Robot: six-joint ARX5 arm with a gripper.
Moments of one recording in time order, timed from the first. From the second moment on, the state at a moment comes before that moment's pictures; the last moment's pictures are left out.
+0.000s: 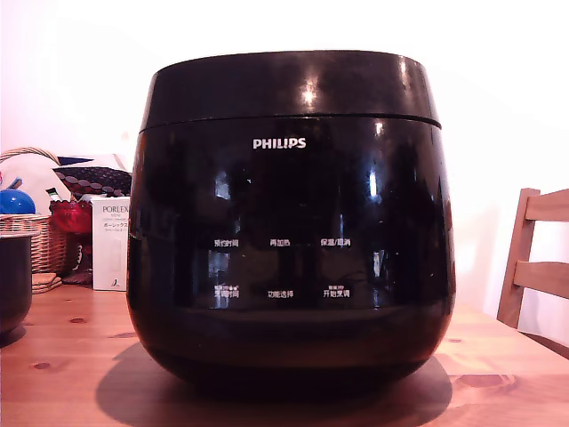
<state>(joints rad) 0.00 0.00 0.02 -0.01 0.00 0.00</state>
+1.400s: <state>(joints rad) -0.20 0.10 0.27 0.16 0.89 -0.48</state>
